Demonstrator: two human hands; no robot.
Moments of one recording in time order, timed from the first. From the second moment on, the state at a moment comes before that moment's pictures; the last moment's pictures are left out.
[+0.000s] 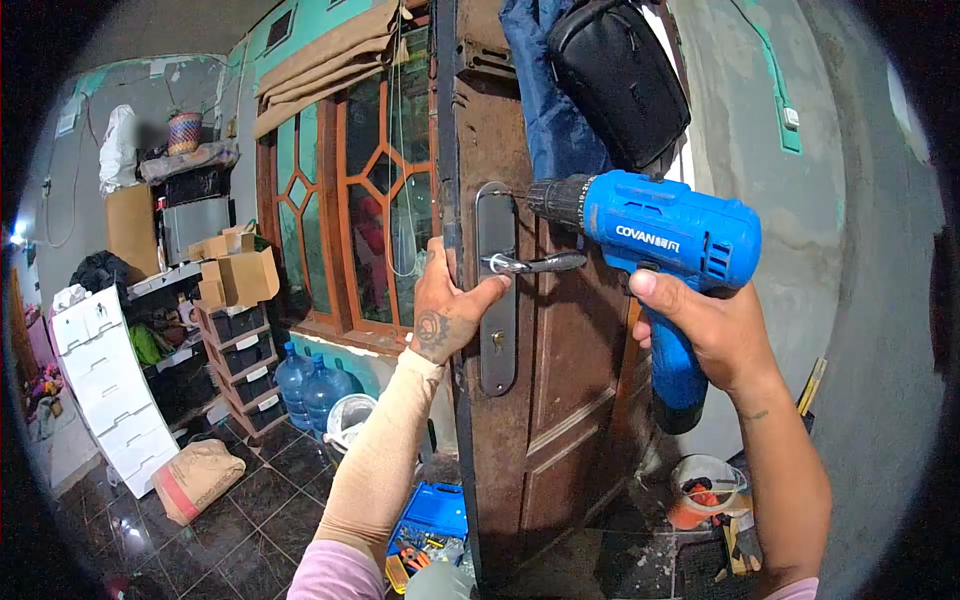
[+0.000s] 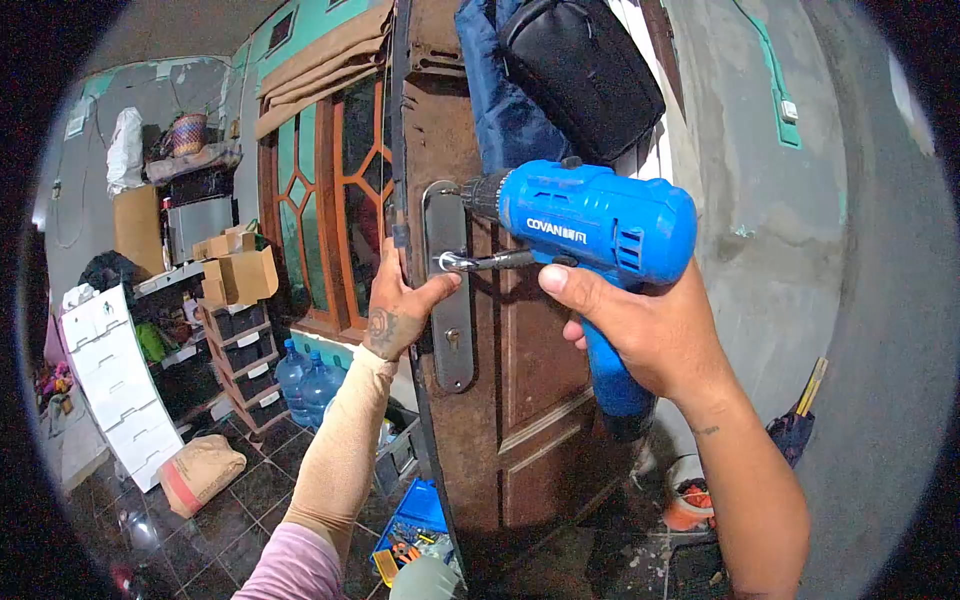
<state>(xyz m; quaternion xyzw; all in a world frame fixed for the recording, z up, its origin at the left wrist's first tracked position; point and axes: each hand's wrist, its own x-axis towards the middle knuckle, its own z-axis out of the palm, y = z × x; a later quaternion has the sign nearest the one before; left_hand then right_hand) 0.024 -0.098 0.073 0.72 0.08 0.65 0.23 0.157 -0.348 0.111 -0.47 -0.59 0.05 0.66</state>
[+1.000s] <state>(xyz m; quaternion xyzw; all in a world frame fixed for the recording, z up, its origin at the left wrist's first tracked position) 0.025 -0.103 0.072 0.73 0.07 0.63 0.25 0.146 -0.370 0.126 -0.50 -0.61 0.05 0.62</state>
